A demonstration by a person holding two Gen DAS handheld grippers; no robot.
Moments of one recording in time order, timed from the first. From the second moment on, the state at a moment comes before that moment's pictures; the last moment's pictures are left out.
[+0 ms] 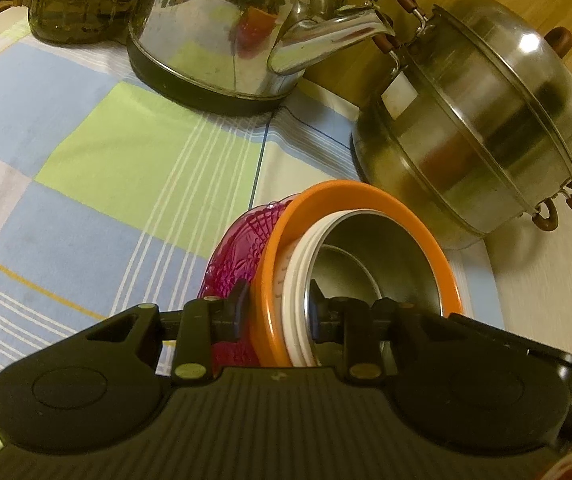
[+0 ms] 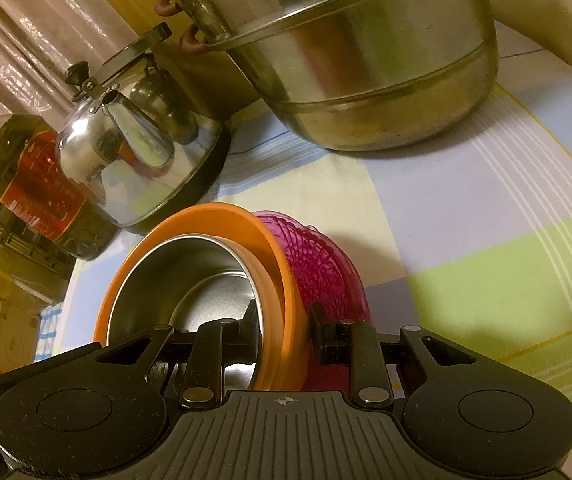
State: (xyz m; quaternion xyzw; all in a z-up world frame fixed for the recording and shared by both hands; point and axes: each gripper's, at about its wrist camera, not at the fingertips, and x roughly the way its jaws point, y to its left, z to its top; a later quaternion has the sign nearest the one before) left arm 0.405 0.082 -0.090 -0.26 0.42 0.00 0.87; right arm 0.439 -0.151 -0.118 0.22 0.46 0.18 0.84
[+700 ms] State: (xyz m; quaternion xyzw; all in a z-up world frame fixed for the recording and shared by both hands) left arm 0.399 0.080 -0.080 -0.25 0.40 0.01 0.88; right arm 0.431 -0.155 -0.104 0.21 0.43 0.21 0.85
